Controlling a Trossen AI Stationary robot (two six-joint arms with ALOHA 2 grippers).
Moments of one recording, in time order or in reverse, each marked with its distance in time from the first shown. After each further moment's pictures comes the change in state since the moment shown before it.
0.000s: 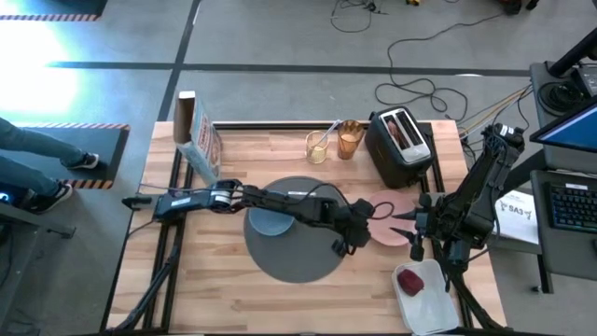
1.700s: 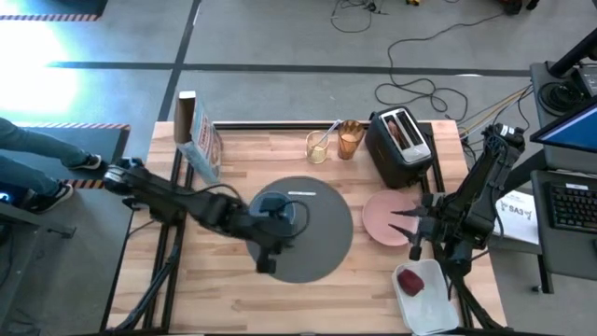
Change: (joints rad) left arm -0.283 -0.922 -0.617 -0.413 -0.246 -0.885; right arm 0.000 0.001 0.000 0.176 0.266 -0.272
